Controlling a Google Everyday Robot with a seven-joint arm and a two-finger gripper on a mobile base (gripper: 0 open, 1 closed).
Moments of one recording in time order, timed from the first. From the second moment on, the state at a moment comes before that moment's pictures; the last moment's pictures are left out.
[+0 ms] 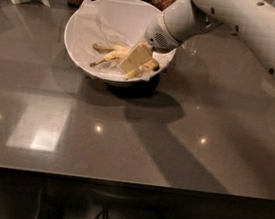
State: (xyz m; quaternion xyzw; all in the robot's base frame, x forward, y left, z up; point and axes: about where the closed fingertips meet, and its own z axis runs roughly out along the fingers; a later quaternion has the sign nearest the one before) arm 0.646 0.028 0.891 -0.55 0.75 0.17 0.31
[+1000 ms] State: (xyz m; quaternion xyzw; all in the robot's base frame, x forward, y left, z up) arm 0.671 0.001 0.857 -0.55 0.78 0.13 0.29
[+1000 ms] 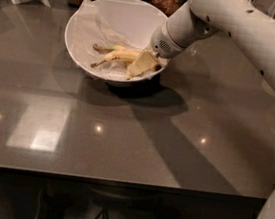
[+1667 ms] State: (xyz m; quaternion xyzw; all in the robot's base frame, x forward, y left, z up) arm 0.677 -0.017 0.863 -0.53 0.79 0.11 0.28
